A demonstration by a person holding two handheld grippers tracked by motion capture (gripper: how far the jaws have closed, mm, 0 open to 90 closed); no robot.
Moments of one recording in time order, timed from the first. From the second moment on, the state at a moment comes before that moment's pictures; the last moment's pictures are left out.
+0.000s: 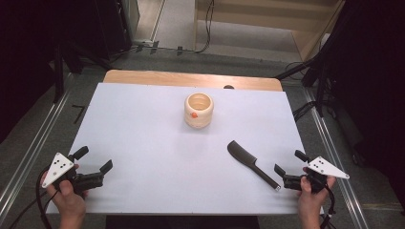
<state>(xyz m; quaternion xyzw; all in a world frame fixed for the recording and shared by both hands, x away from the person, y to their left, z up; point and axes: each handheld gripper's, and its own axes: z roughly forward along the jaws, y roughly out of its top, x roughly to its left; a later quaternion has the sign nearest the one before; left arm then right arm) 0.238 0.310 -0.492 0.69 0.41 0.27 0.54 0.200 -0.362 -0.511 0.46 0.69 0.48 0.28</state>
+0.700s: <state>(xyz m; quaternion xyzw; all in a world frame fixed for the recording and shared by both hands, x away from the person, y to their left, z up) 0.237 0.309 -0.492 0.69 0.41 0.27 0.53 0.206 -0.332 -0.468 0.44 0.76 0.42 0.24</state>
